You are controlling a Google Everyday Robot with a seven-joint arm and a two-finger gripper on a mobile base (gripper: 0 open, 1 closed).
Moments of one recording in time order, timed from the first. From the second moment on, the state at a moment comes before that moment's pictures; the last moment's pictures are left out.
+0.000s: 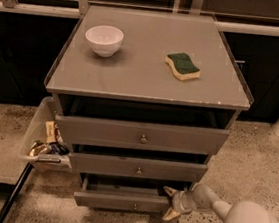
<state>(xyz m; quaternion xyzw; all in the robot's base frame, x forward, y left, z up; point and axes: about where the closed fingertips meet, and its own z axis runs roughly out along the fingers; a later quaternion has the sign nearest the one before) 0.571 -0.214 0.142 -0.69 0.66 0.11 0.28</state>
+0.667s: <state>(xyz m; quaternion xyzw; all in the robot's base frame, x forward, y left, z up) 0.562 -0.215 0.151 -0.69 0.65 0.10 0.28</state>
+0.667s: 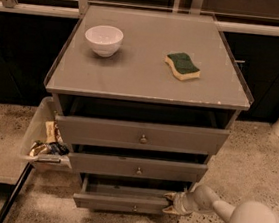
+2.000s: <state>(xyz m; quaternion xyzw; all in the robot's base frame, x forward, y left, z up) 0.536 -0.220 0.153 -0.70 0.65 0.11 0.28</state>
